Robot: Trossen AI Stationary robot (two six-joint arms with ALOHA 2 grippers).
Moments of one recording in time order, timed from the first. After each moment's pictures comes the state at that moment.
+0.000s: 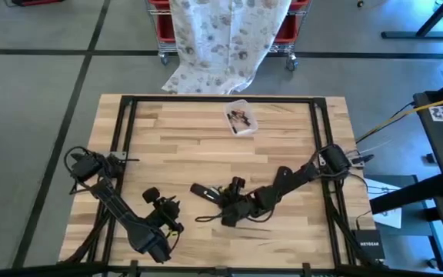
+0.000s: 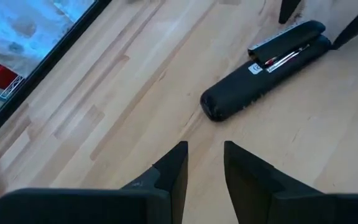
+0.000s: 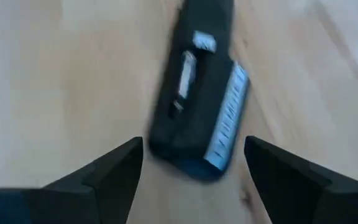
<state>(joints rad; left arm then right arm) -0.84 1.94 1.33 -1.29 -0.91 -1.52 0.42 2.06 1.20 -0.15 0.48 0.49</state>
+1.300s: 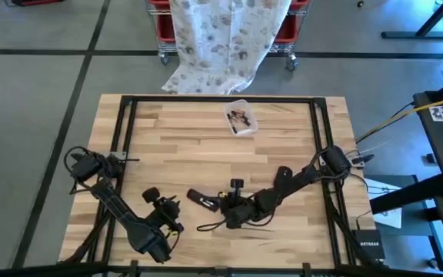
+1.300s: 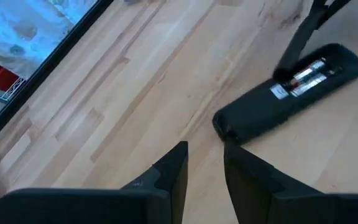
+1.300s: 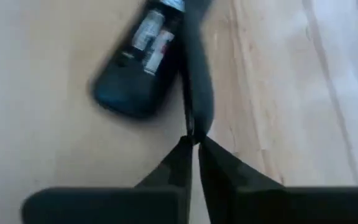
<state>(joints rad) -0.84 1.94 1.33 -1.29 -0.92 -1.52 0.46 2.06 1.25 -0.27 0.57 0.26</state>
